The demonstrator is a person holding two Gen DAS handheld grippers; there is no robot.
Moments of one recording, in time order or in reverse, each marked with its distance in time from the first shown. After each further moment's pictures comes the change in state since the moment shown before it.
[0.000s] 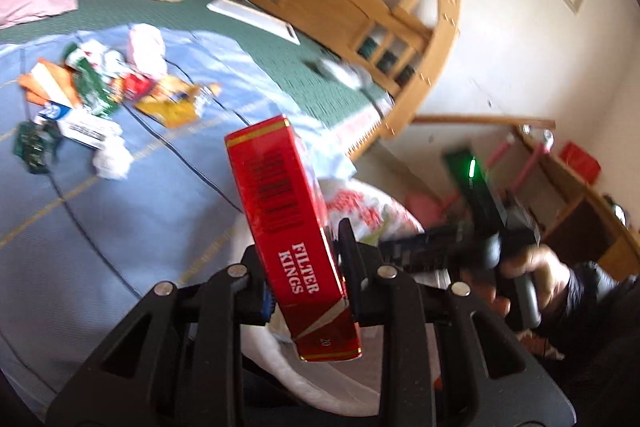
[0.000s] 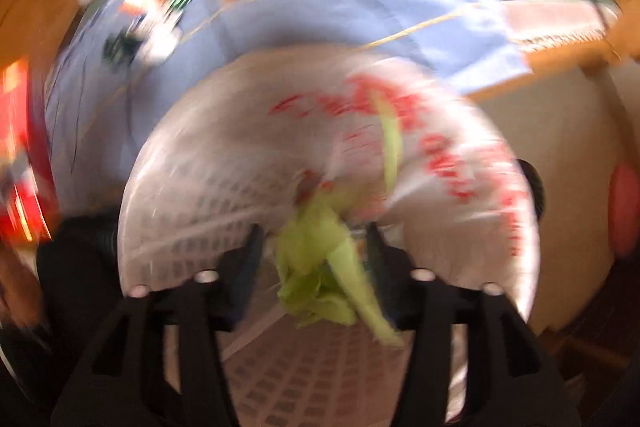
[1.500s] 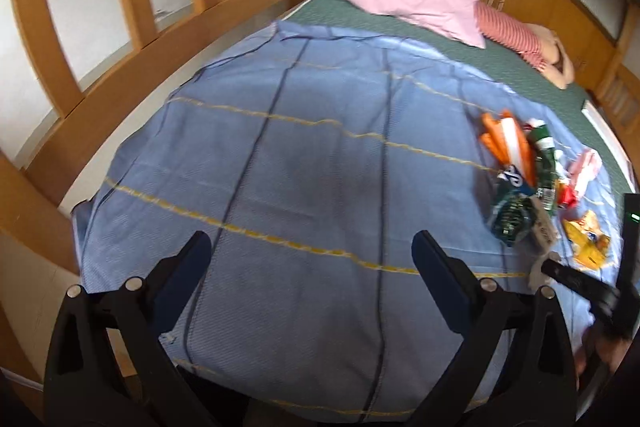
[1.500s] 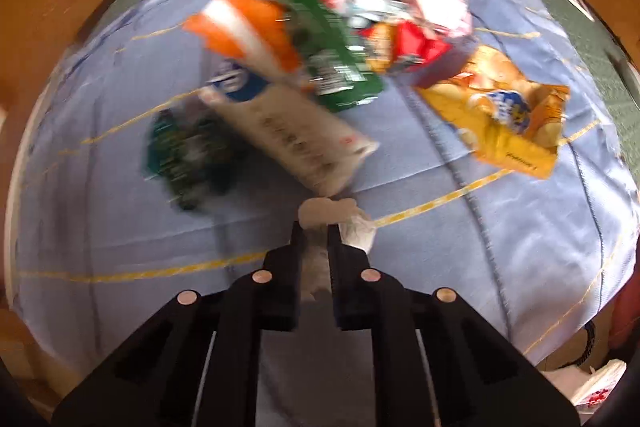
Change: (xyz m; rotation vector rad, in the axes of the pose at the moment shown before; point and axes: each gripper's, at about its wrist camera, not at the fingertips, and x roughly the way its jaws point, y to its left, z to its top) left arm -0.158 0.187 -0.025 -0.693 -0.175 1.189; right arm 0.125 0.263 0.153 -0.262 -0.092 0.044
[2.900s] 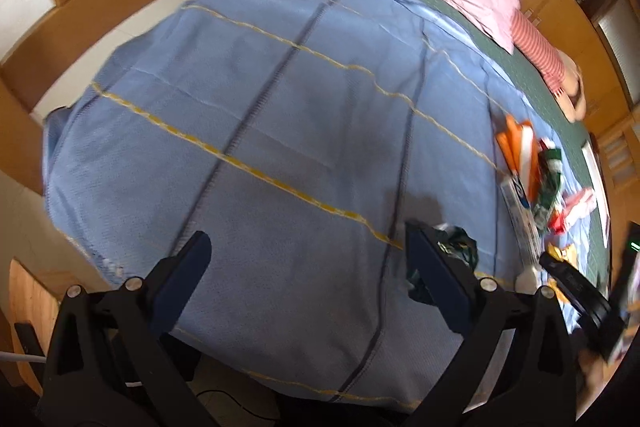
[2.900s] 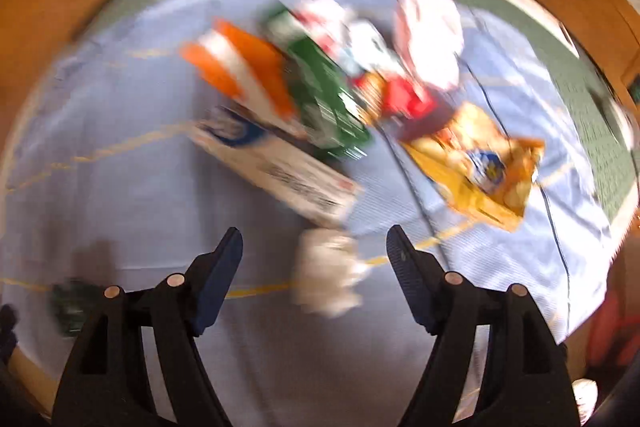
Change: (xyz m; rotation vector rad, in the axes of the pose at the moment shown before) left arm 0.034 0.029 -0.014 -0.213 0.211 -0.112; right arm -0.002 -0.001 0.028 -0.022 -0.041 -0.154
